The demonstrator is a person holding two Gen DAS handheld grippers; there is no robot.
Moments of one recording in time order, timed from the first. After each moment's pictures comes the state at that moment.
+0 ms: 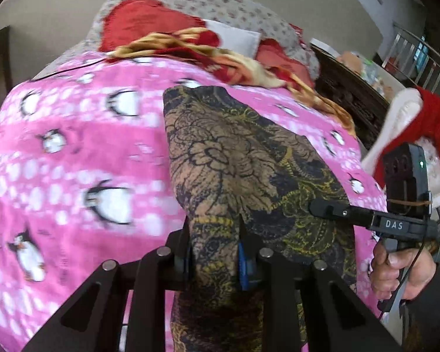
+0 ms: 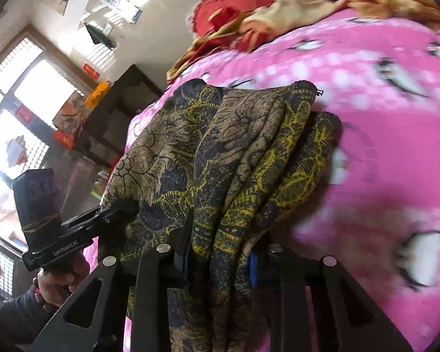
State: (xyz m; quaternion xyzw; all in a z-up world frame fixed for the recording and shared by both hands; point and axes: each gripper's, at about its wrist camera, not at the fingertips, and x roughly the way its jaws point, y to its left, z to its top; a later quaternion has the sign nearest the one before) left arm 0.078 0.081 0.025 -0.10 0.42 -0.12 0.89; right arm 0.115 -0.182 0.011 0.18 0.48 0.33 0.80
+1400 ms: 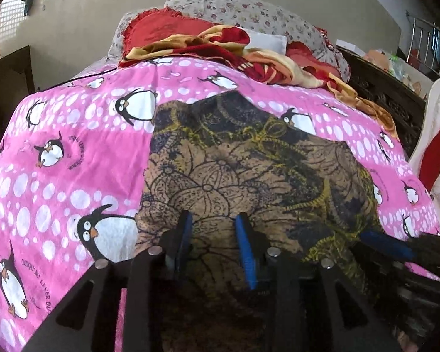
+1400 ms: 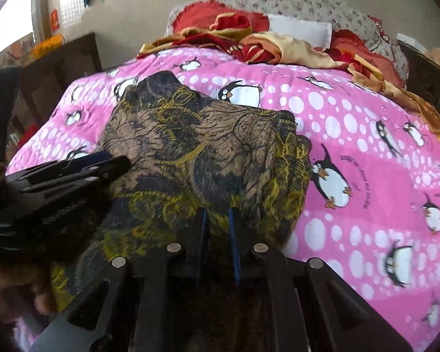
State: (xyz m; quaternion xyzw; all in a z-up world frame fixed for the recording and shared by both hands) left arm 0.123 0.058 -0.023 -0.05 0.38 -0.04 0.92; right arm 0.086 -0.106 0.012 -0.06 0.43 0.14 0.89
